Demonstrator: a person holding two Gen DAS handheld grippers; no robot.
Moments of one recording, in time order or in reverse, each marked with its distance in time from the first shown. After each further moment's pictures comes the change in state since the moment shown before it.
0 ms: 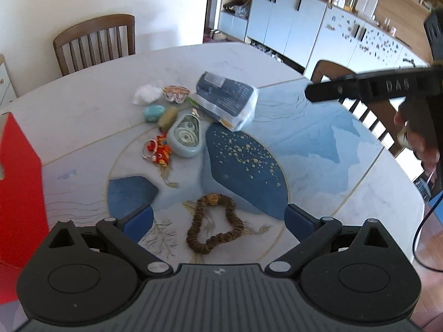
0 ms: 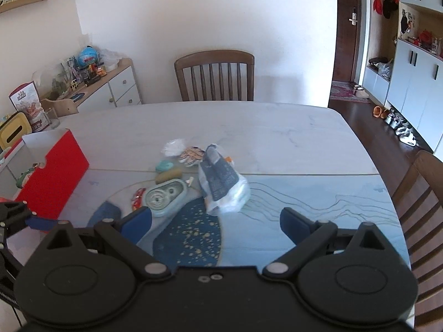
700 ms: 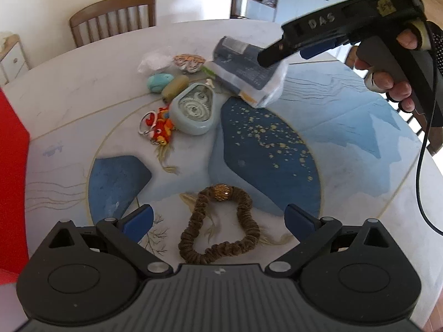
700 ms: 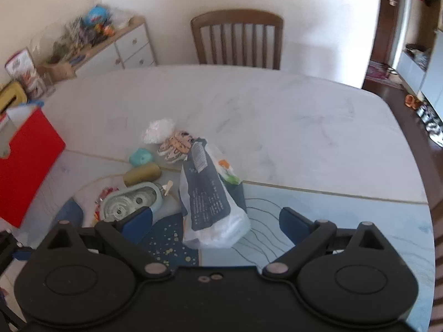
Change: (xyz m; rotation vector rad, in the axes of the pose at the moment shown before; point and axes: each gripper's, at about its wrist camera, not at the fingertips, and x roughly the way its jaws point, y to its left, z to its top) left arm 0.065 -0.005 -0.008 -0.076 0.049 0.111; right arm 0.128 -0.029 0.045 -0.107 0.193 0.102
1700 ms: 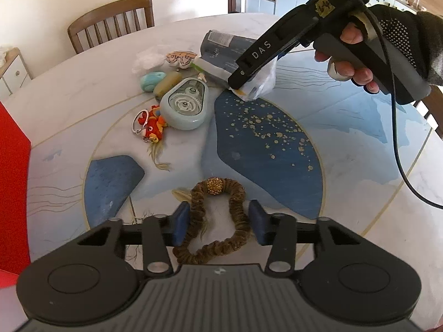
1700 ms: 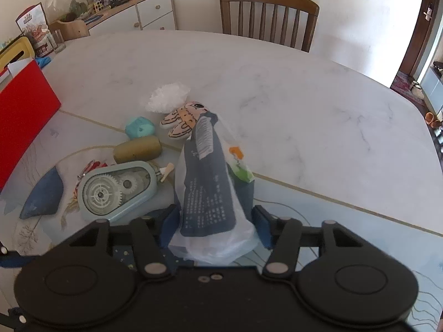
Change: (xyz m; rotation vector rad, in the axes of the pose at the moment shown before) left arm 0.007 -0.016 -0.005 0.068 0.013 0.052; right arm 0.051 0.008 0.004 -0.130 0.089 0.028
